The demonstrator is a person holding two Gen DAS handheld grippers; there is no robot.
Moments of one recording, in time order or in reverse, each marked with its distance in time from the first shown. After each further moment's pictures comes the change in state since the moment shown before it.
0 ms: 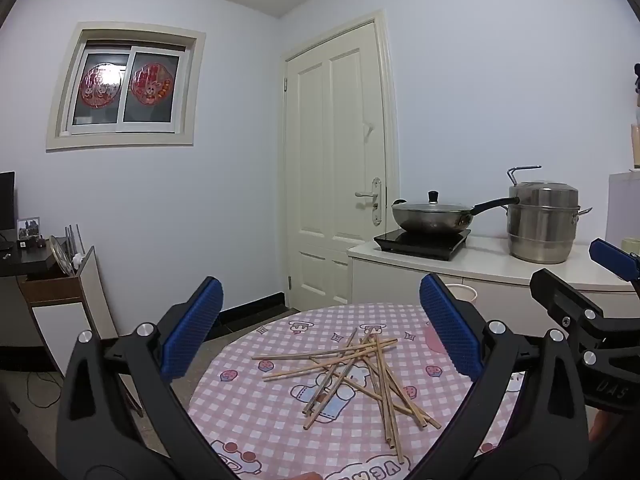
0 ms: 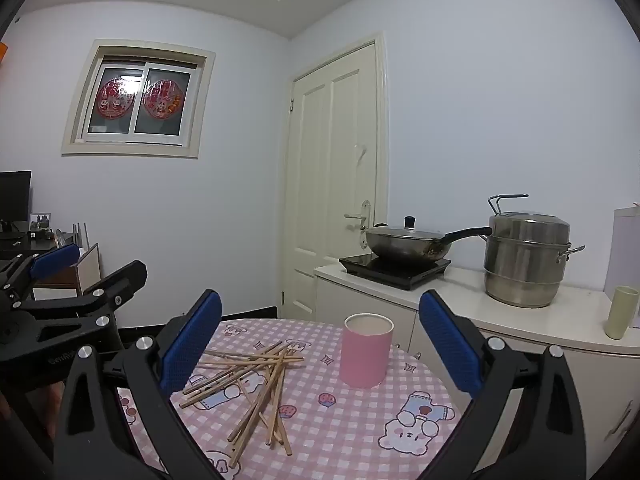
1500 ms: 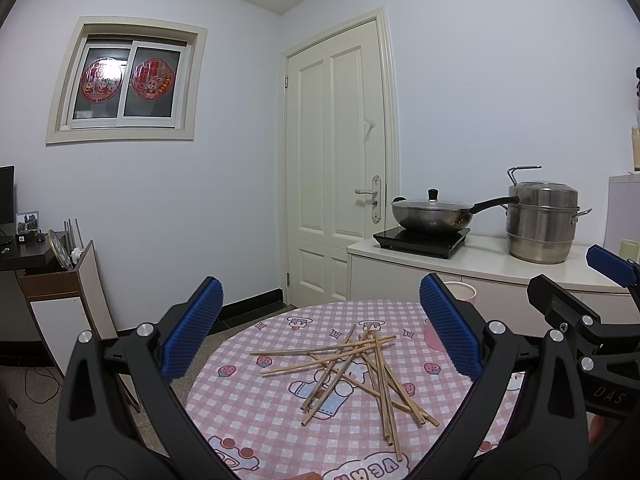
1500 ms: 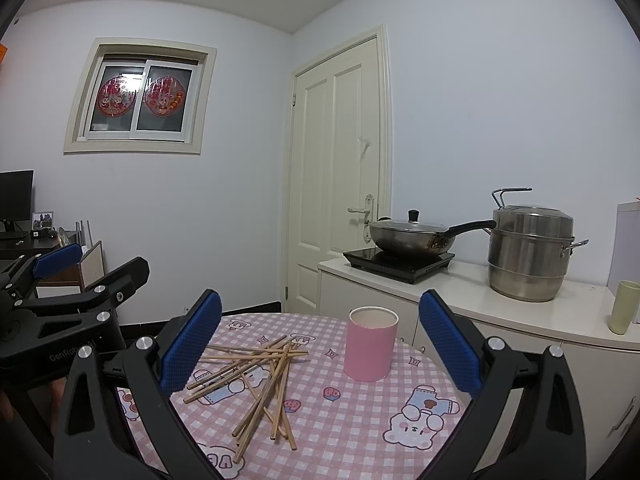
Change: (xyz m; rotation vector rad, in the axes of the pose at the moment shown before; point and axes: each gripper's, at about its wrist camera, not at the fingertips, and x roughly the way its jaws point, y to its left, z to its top) left arm 0.001 0.002 -0.001 -0.015 0.006 0.000; right arm 0.005 0.007 -0.009 0.010 0.009 0.004
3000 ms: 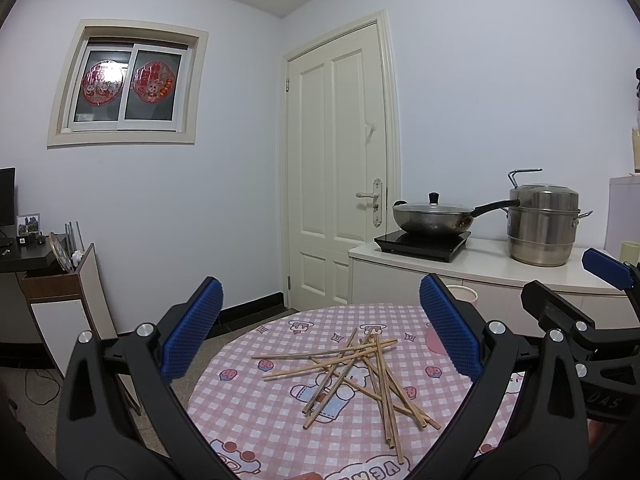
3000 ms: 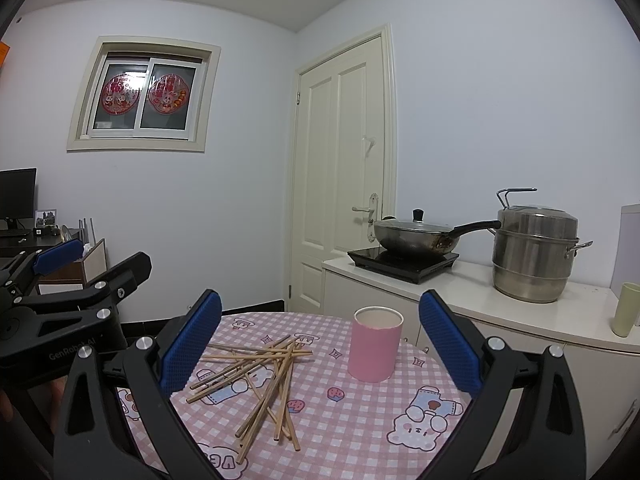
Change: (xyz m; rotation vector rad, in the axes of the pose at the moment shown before) left arm -0.001 0.001 0.004 -0.003 -0.005 0.002; right arm 0.002 0.000 0.004 -0.005 0.009 0.015
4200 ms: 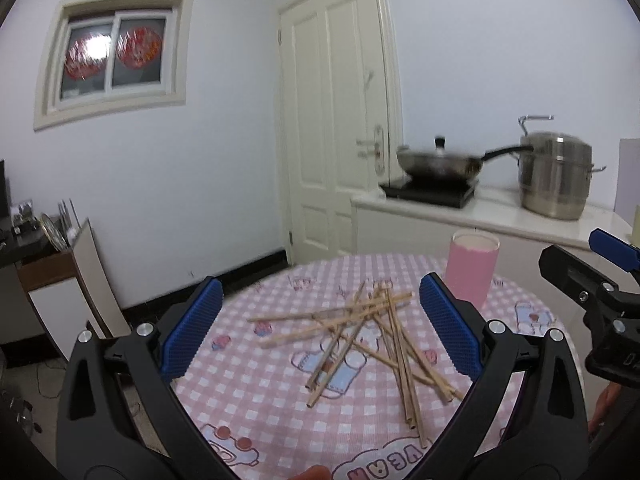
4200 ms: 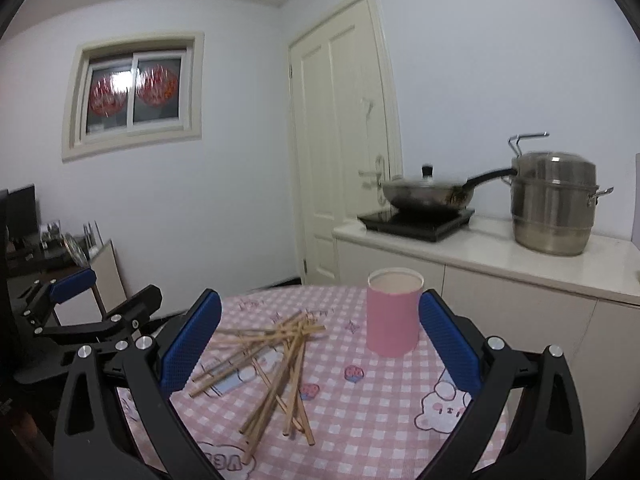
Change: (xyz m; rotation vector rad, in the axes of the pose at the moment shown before) left arm 0.065 -0.001 -0.043 0.035 0.206 -0.011; right arm 0.056 -0.018 -0.026 0.104 0.147 0.055
